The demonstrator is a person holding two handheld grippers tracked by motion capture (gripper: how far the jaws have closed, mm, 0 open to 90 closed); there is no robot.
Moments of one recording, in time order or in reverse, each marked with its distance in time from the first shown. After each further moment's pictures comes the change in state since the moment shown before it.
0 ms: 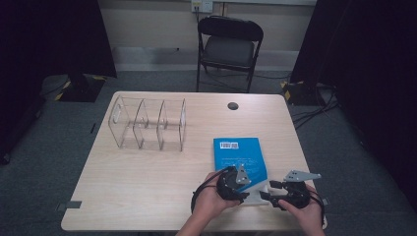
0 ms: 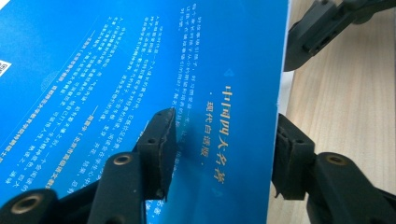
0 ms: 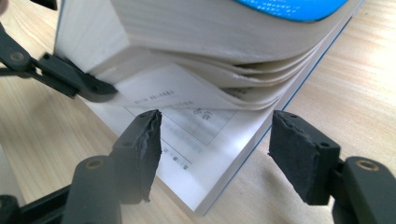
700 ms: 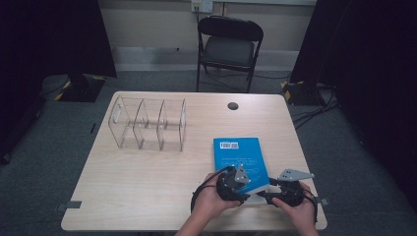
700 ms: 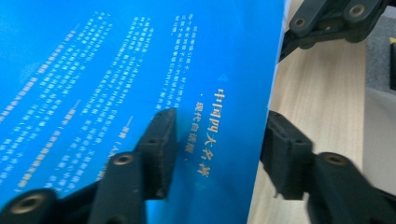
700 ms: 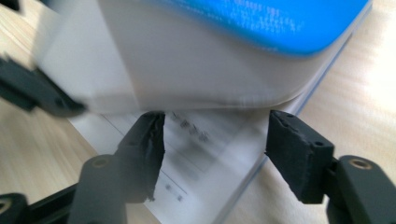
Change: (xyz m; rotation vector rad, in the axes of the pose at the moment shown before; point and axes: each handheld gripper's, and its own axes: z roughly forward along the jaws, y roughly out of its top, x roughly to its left) left arm -0.001 0.001 -0.003 0.004 -0.057 -0.054; right arm 0.007 0.007 0.014 -0.022 -0.052 -0.071
